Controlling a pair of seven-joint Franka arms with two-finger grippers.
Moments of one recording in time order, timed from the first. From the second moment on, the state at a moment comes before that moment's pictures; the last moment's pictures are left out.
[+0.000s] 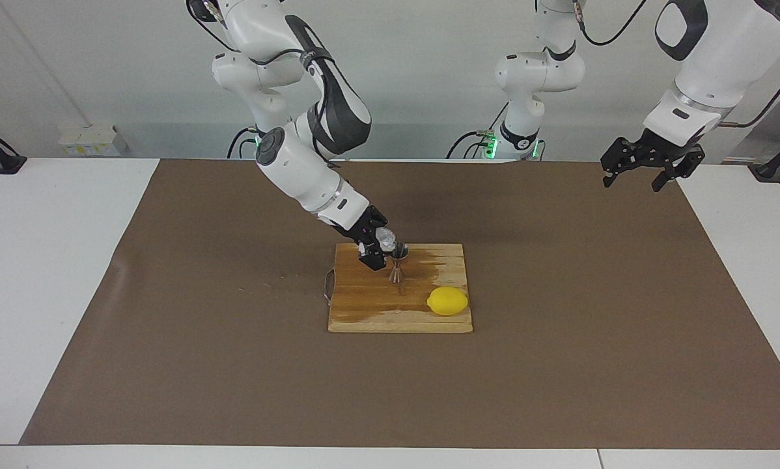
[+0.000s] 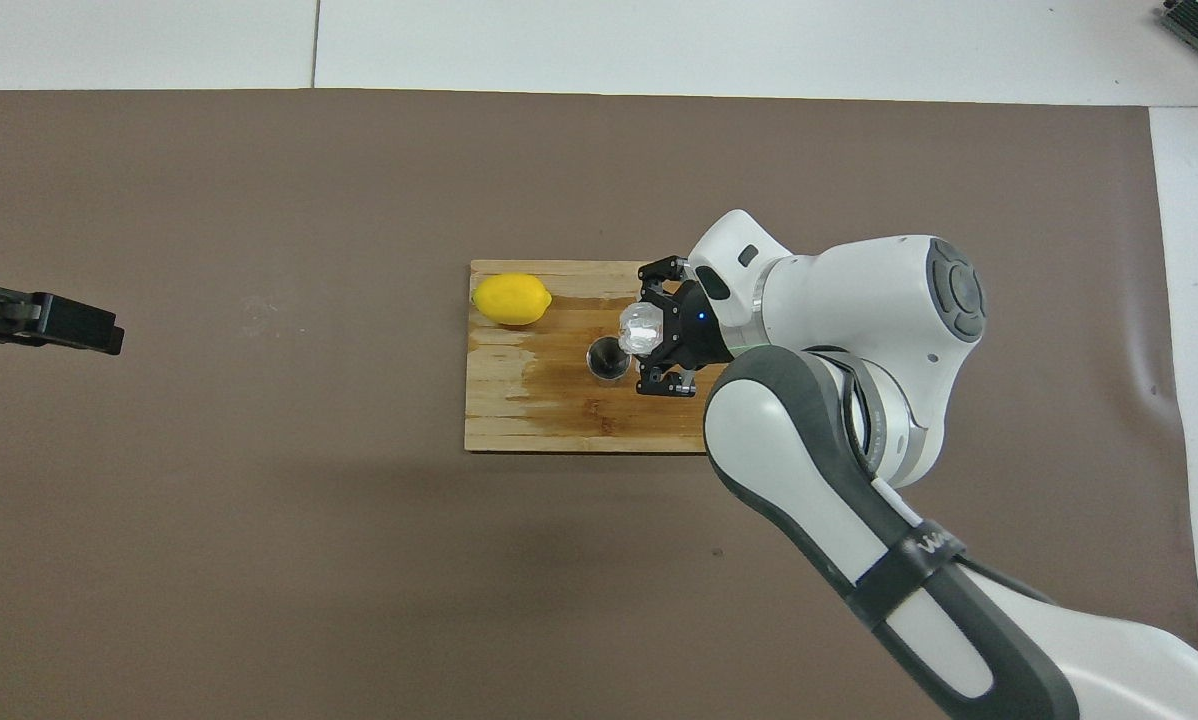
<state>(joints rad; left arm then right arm) -0.05 -0.03 0.01 -1.64 -0.02 1.59 0.13 0.19 0.24 0.25 -1.90 0.58 2.37 -1.52</state>
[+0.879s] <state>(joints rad) -0.05 -0.03 0.01 -1.64 -0.02 1.59 0.13 0.24 0.24 0.25 -1.90 0.32 2.37 -1.37</state>
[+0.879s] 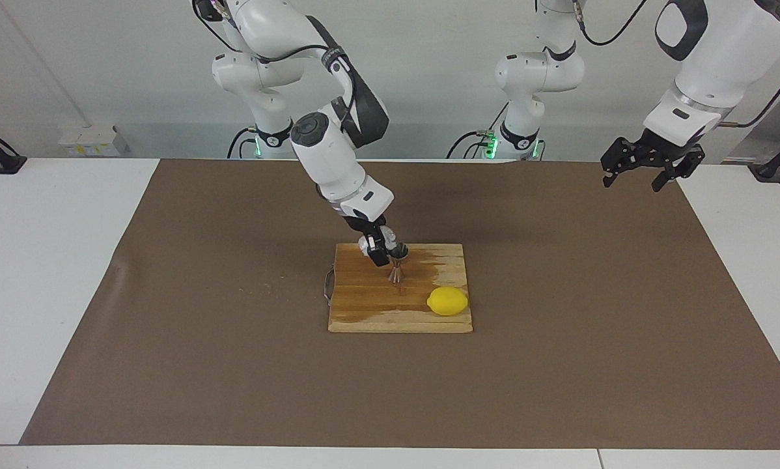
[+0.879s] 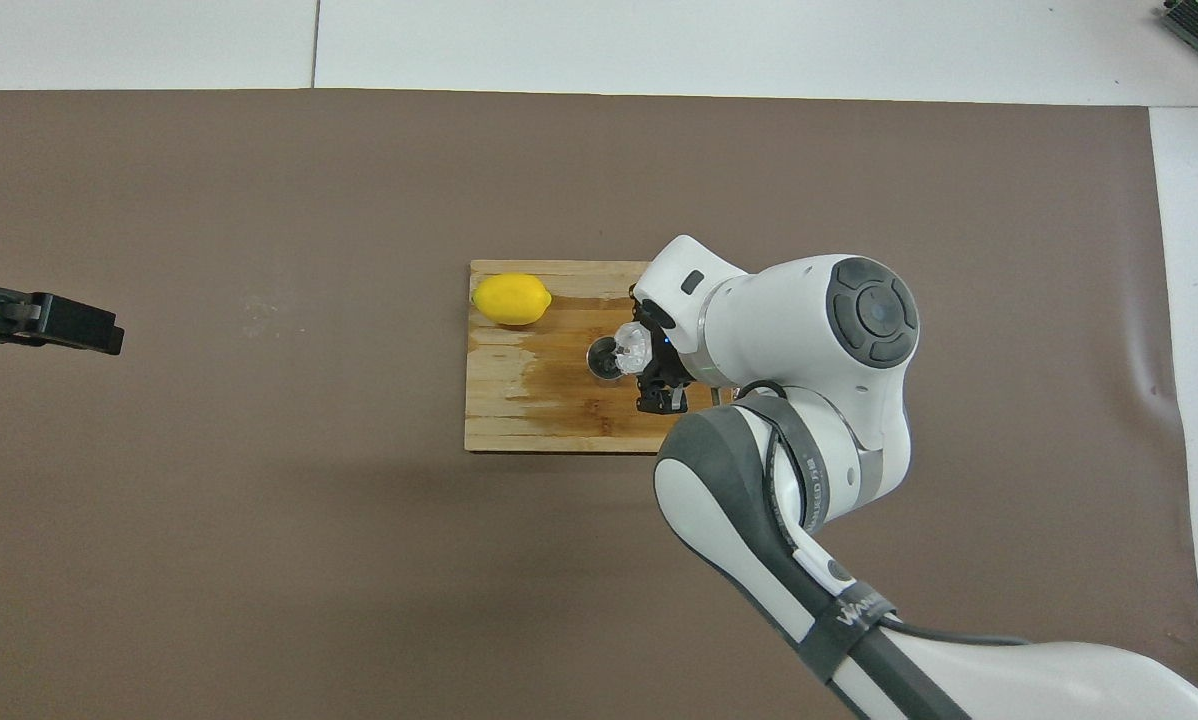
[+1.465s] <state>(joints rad) -0.05 -0.03 0.01 -1.64 -0.02 1.59 0.13 0.23 0.23 0.25 -1.90 0.33 2.37 -1.37</state>
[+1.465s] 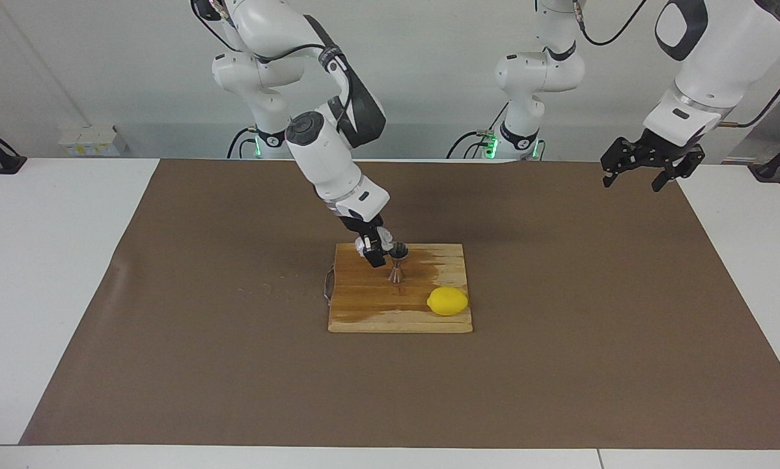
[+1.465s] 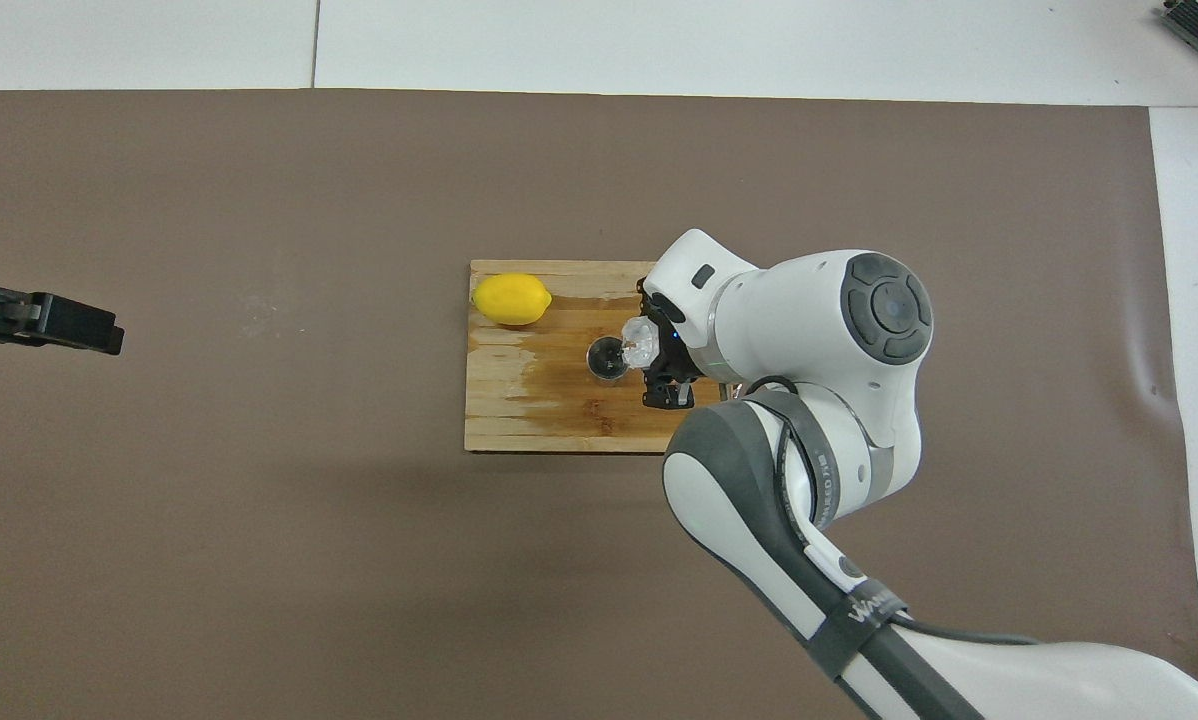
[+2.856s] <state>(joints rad) -0.05 -0.03 0.01 -1.64 -0.02 1.59 0.13 -0.19 0.23 0.24 -1.97 0.90 2.08 -2.06</state>
